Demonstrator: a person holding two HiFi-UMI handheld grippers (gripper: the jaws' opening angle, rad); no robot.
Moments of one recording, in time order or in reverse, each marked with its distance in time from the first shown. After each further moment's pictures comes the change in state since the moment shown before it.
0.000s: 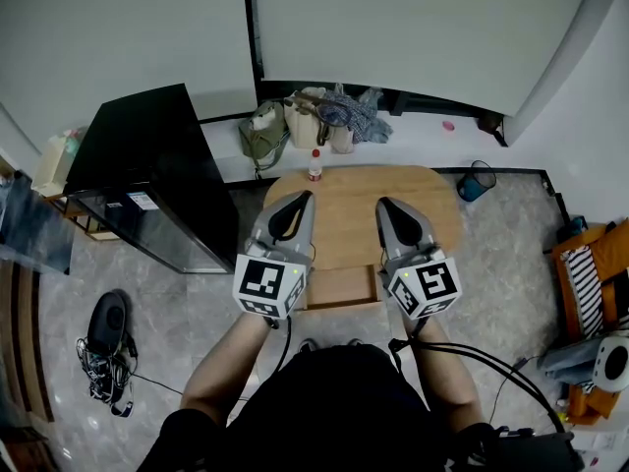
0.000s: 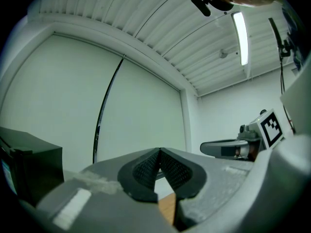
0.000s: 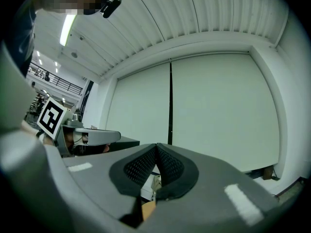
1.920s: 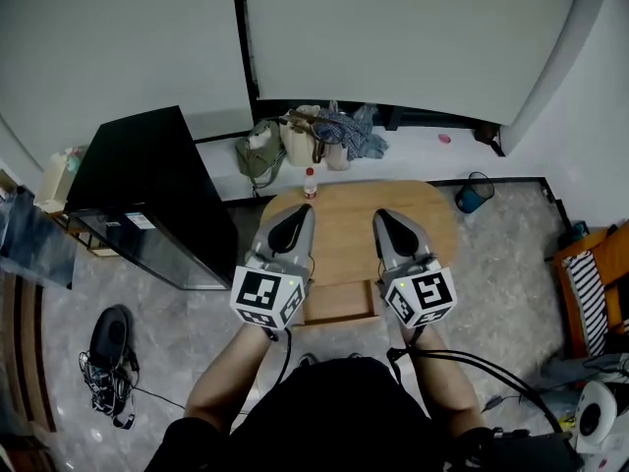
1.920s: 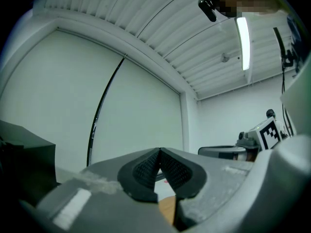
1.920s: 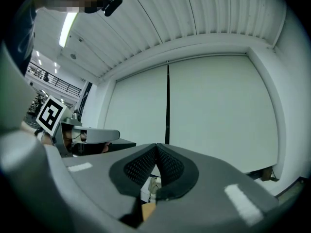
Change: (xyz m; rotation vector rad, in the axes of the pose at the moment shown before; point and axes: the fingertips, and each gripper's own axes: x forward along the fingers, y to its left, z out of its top) left arm 0.023 -0.020 0.012 -0.040 -0.023 -0.020; right arm -0.007 -0.030 0.007 0.005 -0.026 -0.015
